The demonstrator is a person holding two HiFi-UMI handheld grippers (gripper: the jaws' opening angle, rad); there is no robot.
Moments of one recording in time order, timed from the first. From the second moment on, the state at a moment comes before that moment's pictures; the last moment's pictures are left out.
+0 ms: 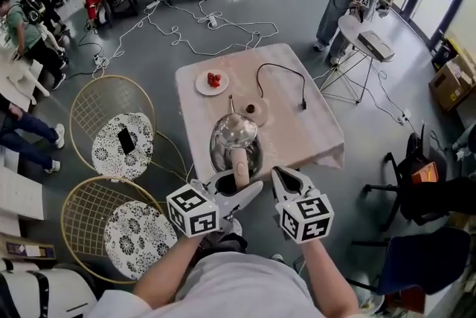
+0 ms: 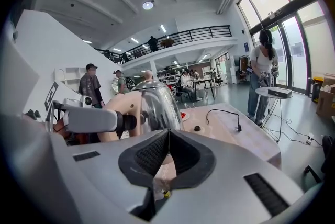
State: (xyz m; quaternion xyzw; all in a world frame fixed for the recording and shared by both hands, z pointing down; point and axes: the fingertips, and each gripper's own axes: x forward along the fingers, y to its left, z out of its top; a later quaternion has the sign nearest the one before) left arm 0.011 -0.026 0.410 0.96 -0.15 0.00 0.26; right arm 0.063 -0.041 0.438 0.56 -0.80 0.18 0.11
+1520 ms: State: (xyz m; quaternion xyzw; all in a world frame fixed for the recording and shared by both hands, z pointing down) left arm 0.045 -0.150 0.434 0.95 -0.14 -0.01 0.26; right arm 0.083 -0.169 0.450 0.55 -0.80 0.18 0.14
